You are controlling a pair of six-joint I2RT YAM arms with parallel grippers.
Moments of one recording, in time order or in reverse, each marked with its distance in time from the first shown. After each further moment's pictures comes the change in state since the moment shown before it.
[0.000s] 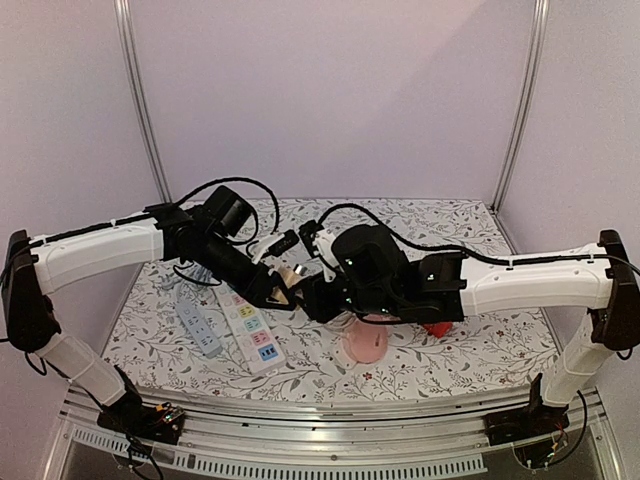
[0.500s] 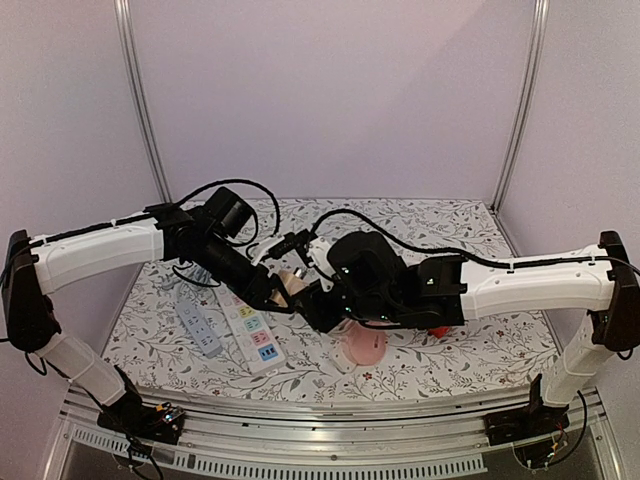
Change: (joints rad) left arm 0.000 0.000 0.000 -0.020 0.034 0.005; right arm 0.027 0.000 0.004 -0.052 0.027 -0.087
